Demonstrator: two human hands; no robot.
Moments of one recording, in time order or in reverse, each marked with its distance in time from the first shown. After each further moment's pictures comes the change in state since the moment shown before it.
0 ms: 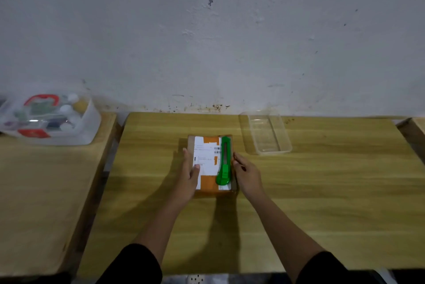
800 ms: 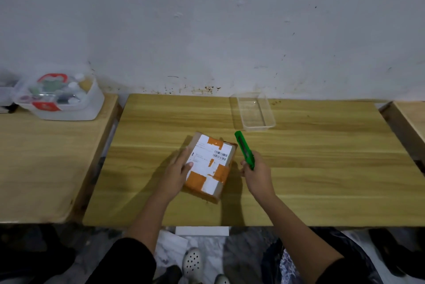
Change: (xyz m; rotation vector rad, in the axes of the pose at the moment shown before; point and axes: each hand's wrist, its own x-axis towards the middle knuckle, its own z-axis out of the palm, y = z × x) left_hand -0.085 -0.004 0.011 0.469 0.078 0.077; right_hand -0.075 0.041 -0.059 -0.224 0.073 -0.081
